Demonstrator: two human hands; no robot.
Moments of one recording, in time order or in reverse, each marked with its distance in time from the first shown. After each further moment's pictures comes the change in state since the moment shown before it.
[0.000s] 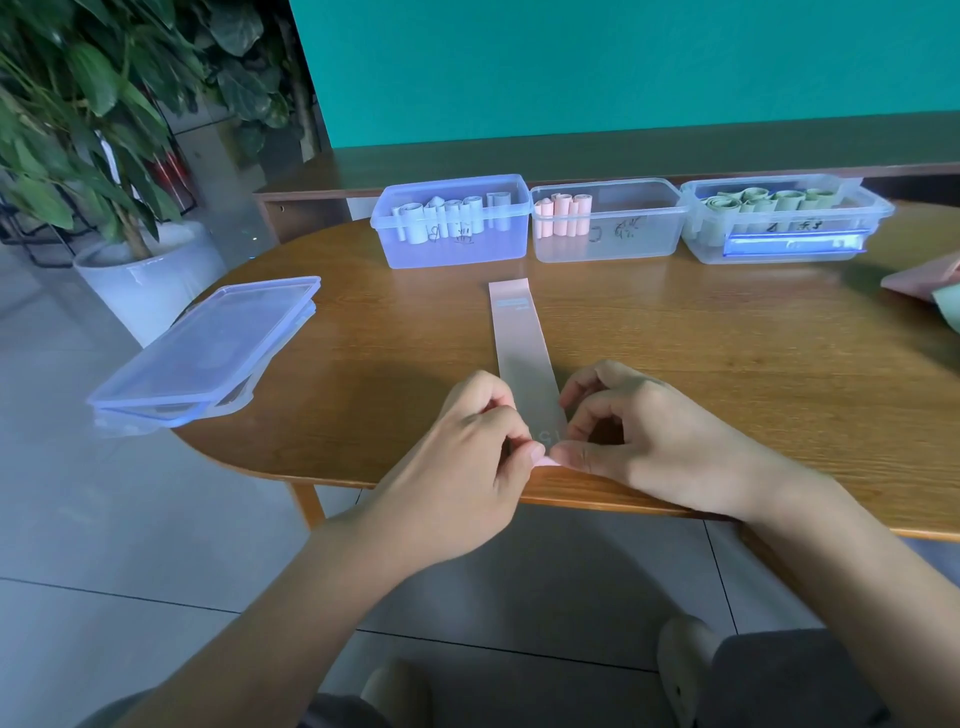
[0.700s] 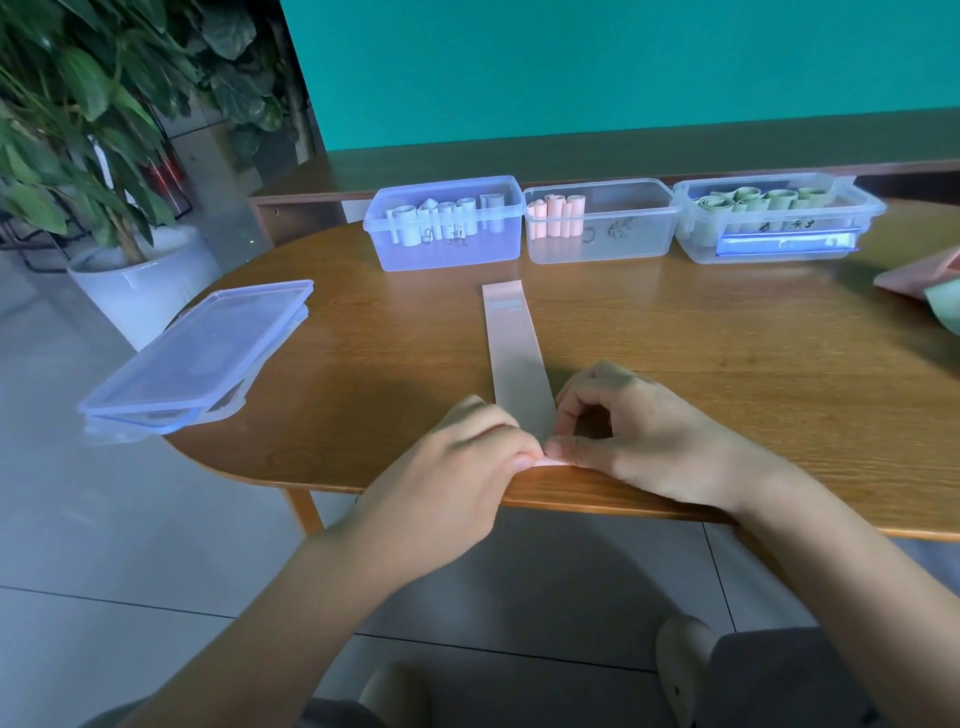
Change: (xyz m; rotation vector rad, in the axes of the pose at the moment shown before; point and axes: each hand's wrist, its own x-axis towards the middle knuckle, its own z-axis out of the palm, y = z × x) left_hand -0.007 -0.006 0.003 0.093 0.043 0.199; right_hand 0.005 -0.002 -0.001 0.025 0.002 0.081
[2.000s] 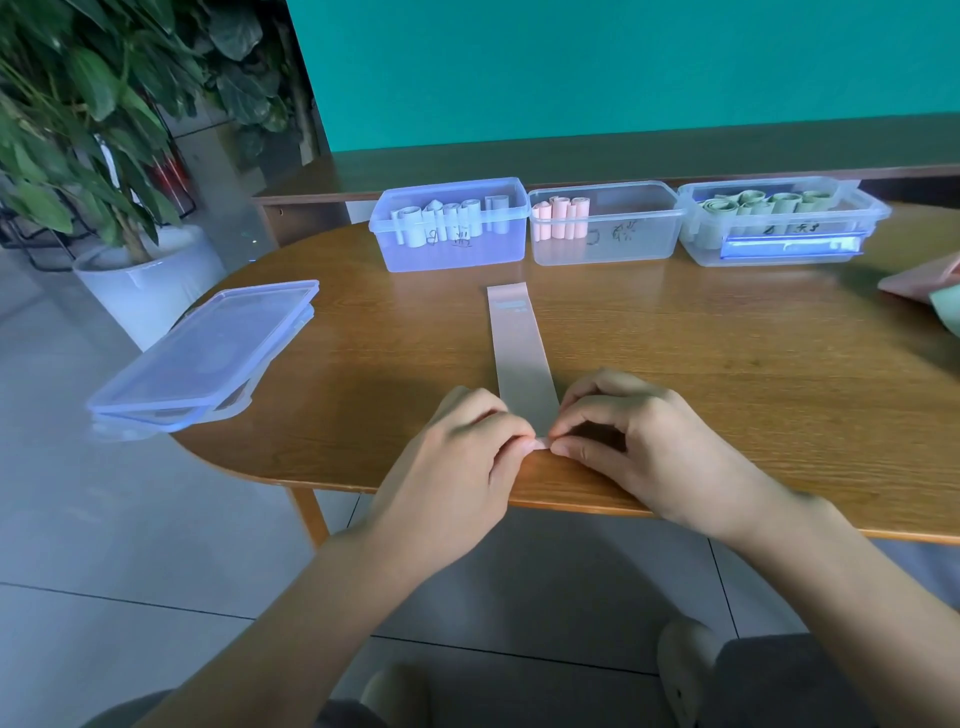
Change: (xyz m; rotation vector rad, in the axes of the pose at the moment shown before) left_hand 0.002 0.003 0.007 0.045 0.123 -0.180; right_hand -0.011 0.011 0.010 -0.118 0.175 -0.339
